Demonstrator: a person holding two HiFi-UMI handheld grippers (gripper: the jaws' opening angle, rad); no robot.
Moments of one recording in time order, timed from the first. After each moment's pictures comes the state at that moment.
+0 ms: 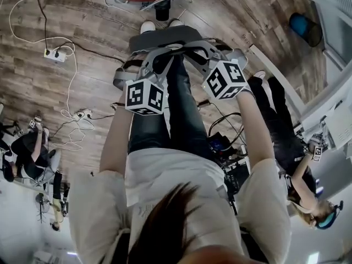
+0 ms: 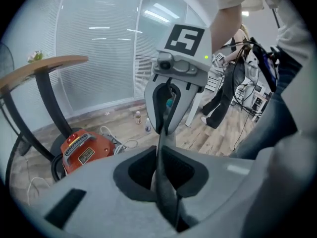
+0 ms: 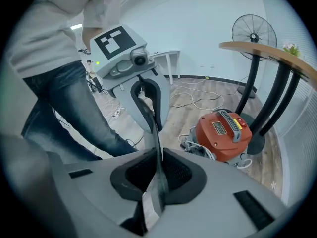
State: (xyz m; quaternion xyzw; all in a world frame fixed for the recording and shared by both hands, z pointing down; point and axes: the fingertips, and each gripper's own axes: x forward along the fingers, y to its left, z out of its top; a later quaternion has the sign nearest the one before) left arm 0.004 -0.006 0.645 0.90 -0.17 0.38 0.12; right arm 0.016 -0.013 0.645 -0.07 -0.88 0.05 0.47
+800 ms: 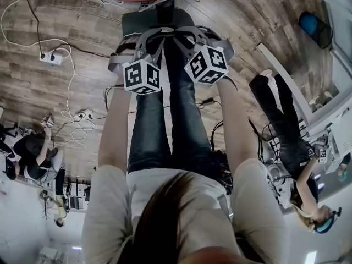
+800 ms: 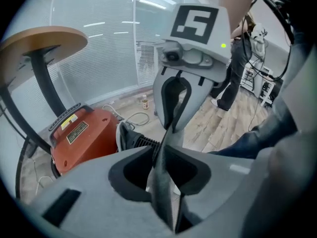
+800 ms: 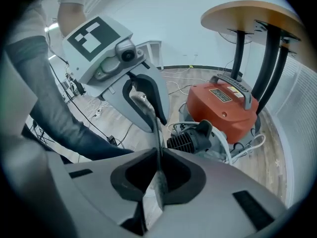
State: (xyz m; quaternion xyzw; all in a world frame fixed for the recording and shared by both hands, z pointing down) left arm -0.030 -0.039 0.786 0.87 -0.19 0.44 0.09; right arm -0.012 -0.038 0.784 0.01 -0.86 0.09 0.50
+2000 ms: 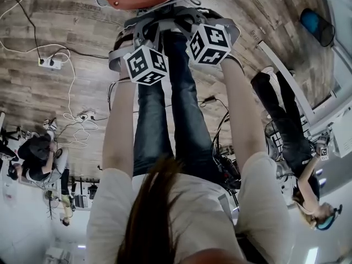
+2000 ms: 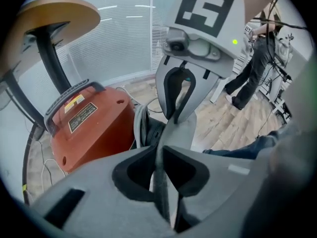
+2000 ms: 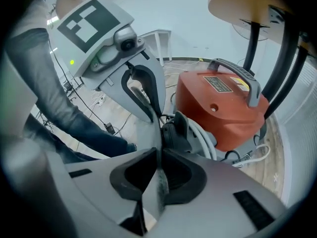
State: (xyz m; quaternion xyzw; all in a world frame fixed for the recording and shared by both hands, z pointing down) left arm -0.048 -0.088 0.827 0.82 -0.24 0.49 0.15; right arm -0.013 -0.093 0.823 -0.05 -0.84 0.05 0.54
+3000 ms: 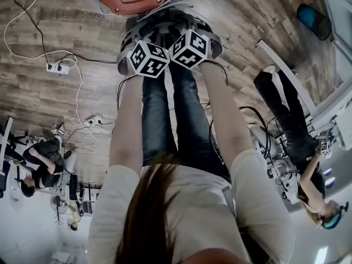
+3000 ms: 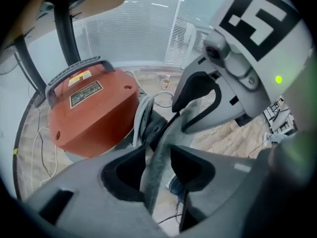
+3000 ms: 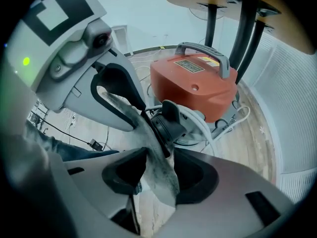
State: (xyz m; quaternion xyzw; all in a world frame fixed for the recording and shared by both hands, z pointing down) left arm -0.051 -0.079 0.834 0.78 -0.28 0.49 0.28; right arm -0.005 -0.092 0.829 0.15 -0.79 0.16 0.58
